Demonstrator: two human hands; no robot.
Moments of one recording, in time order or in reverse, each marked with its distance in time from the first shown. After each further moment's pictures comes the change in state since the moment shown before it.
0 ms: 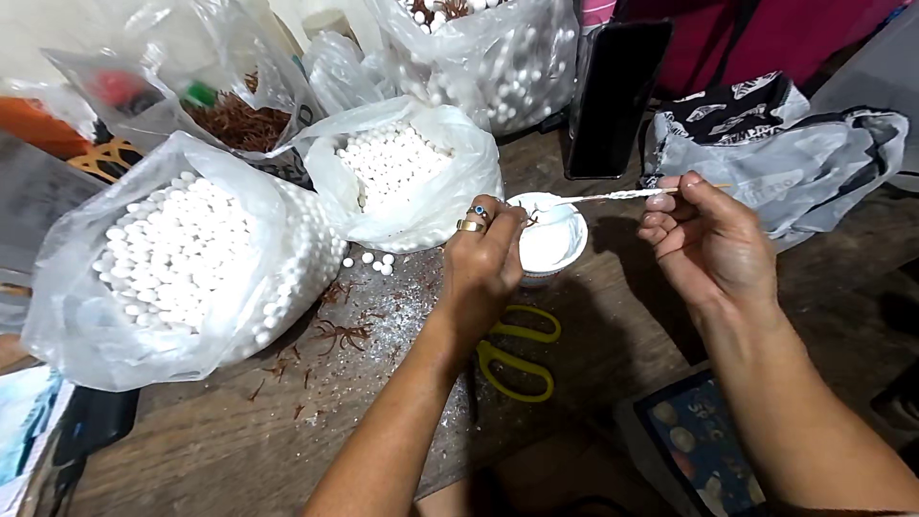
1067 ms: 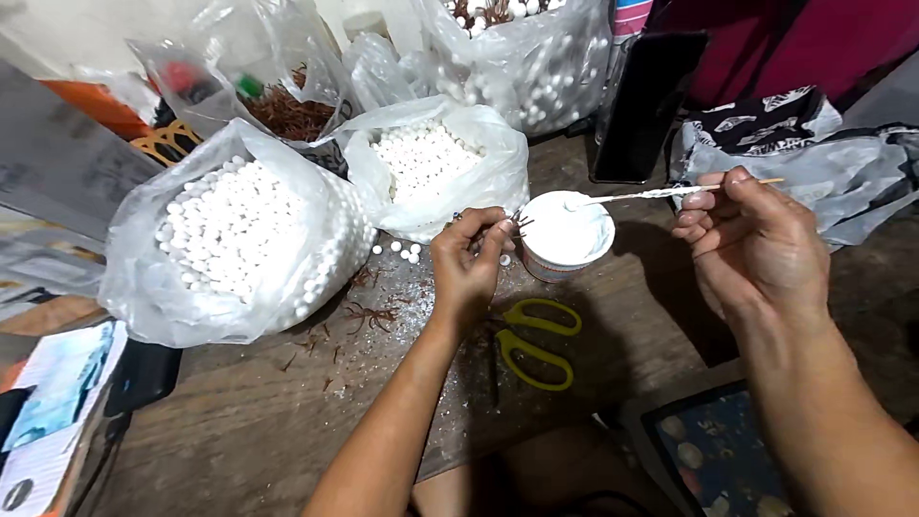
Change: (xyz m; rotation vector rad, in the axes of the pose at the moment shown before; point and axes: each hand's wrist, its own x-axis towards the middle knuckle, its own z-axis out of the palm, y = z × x) left_hand -0.017 -0.009 -0.034 -0.557 0.027 -0.474; right_hand -0.006 -0.010 0.006 -0.131 -0.052 -0.090
